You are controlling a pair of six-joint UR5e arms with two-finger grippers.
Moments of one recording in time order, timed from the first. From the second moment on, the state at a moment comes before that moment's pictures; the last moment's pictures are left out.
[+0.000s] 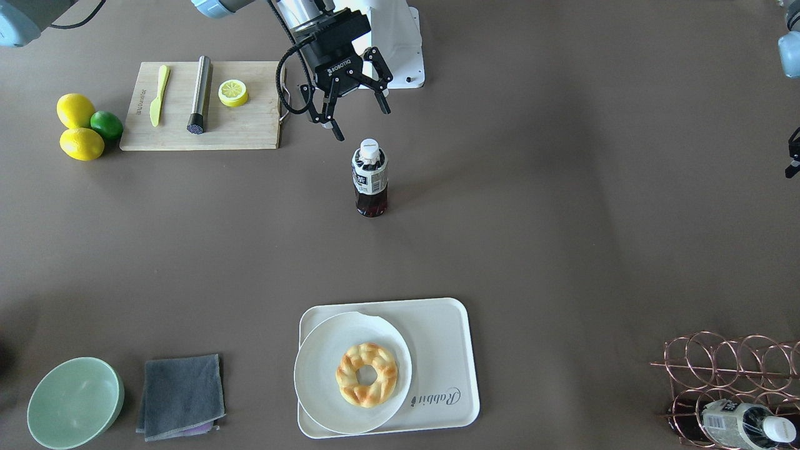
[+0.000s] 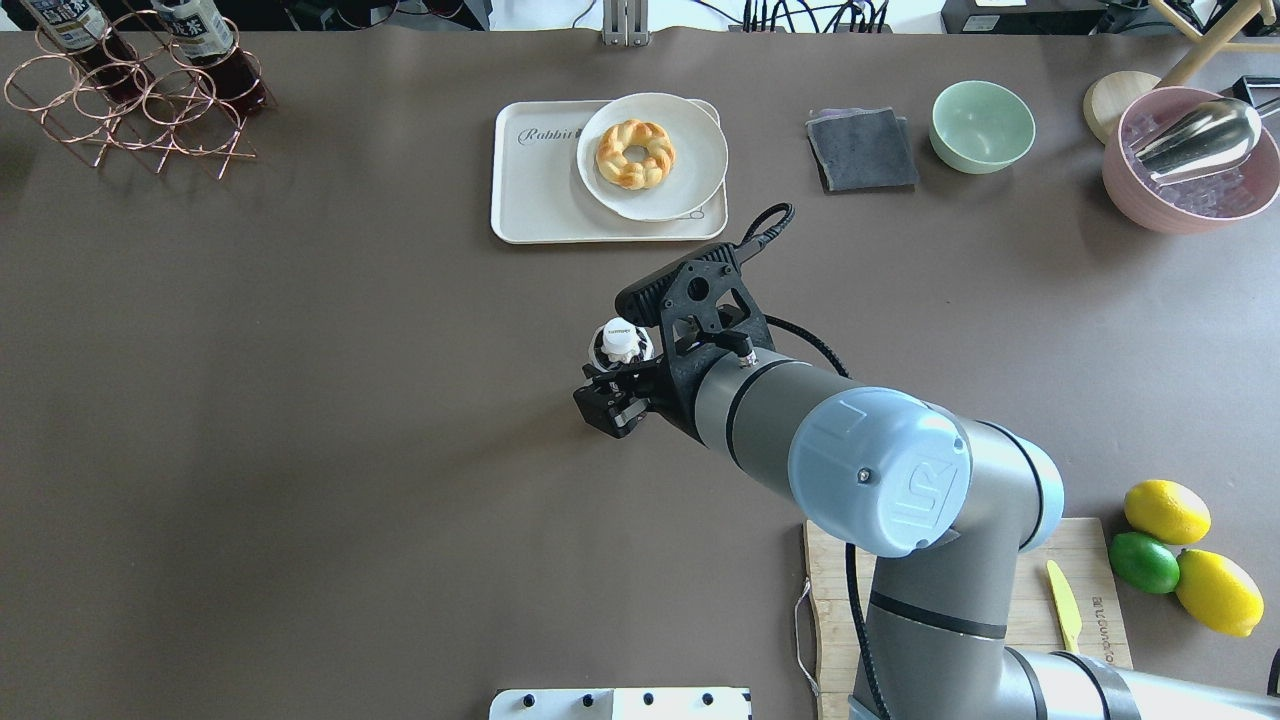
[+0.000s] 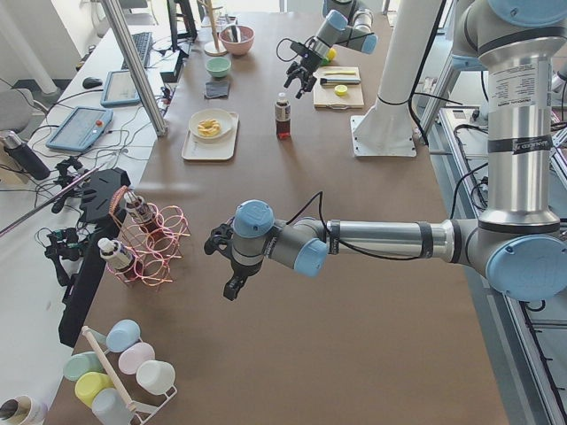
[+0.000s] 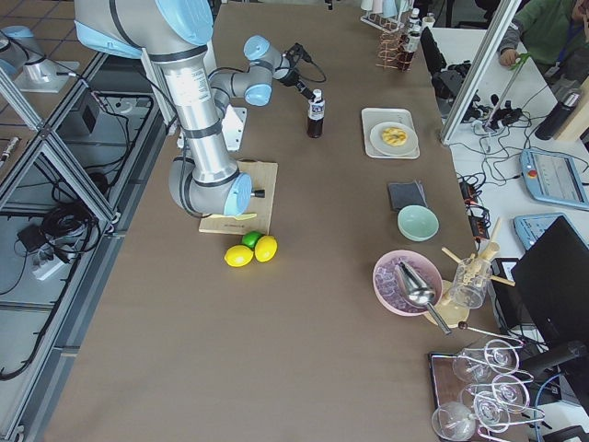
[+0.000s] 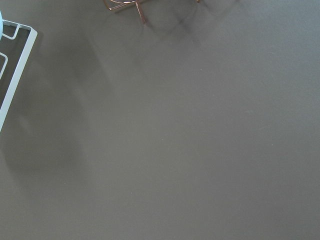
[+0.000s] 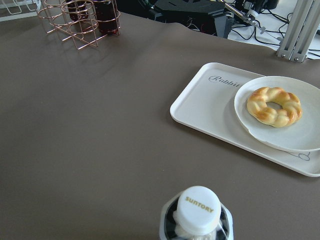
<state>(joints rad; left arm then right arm) -1.43 -1.47 -1.64 -1.99 -2.28 0.09 0.28 -1.05 1.99 -1.22 1.26 0.78</state>
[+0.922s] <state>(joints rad) -1.43 -1.44 -1.63 -2.02 -2.31 0.09 0.29 -1.04 1.95 -1.21 1.22 0.78</state>
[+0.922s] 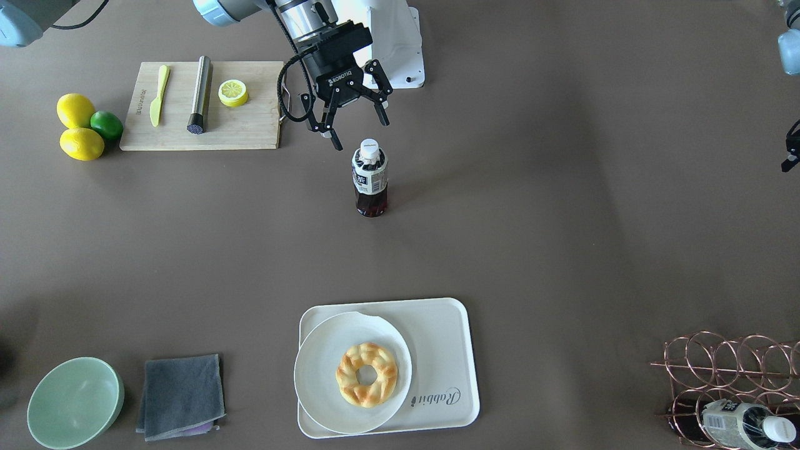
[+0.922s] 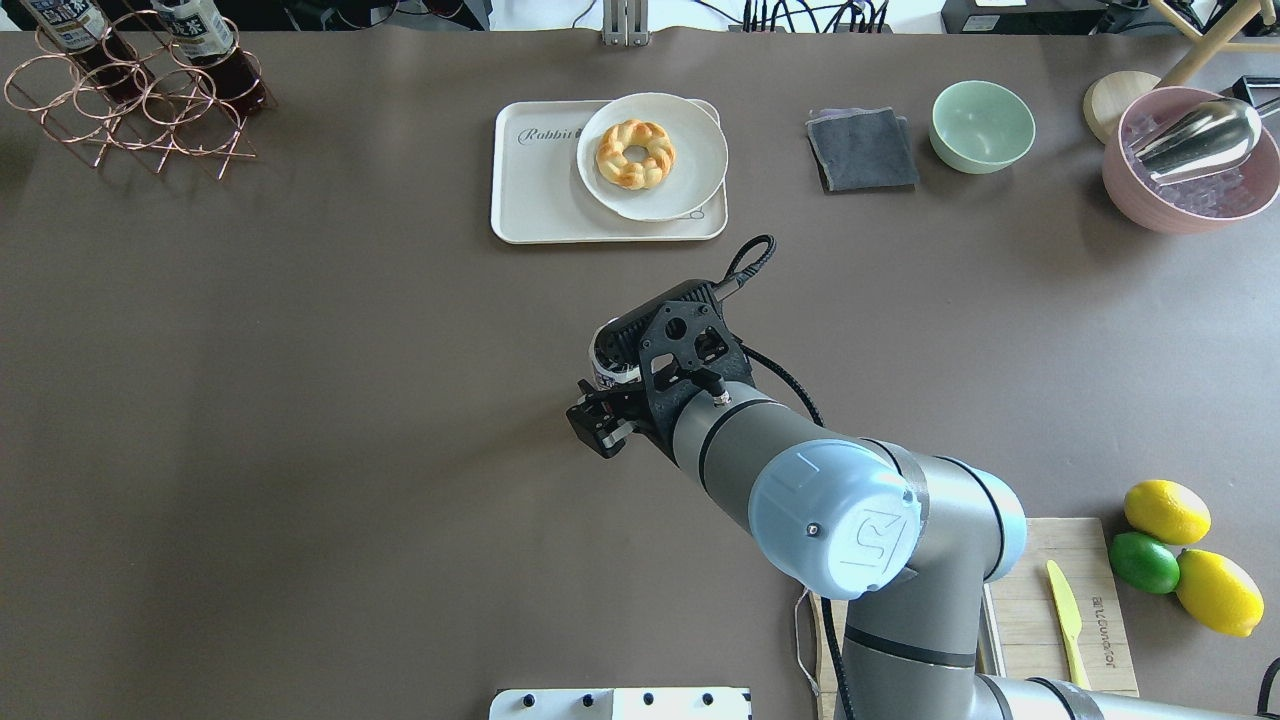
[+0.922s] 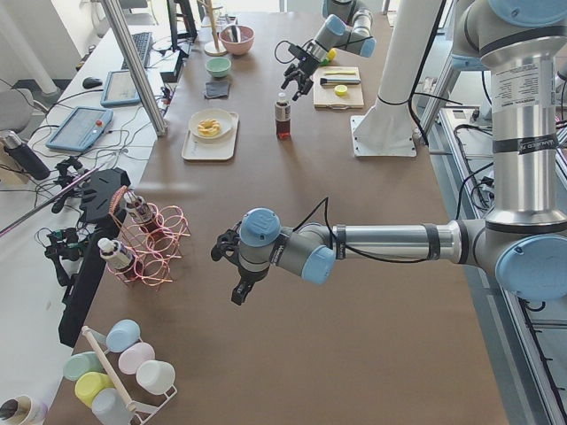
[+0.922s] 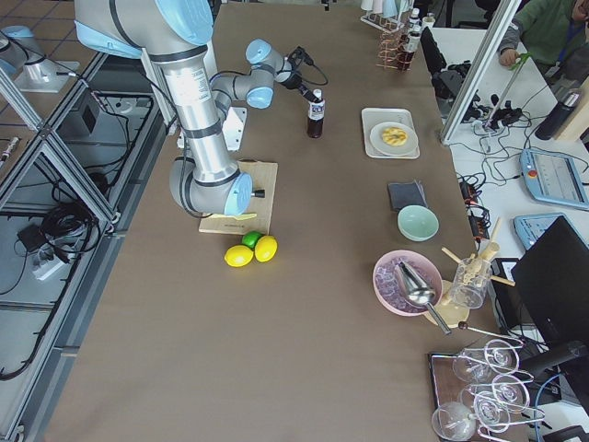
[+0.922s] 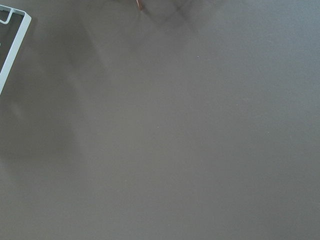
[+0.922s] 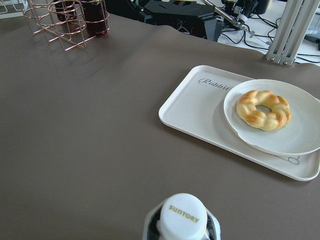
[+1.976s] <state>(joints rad) -1.43 -1.43 -1.63 -2.03 -2.32 0.08 0.32 -0.97 1.88 -1.21 1.23 0.77</state>
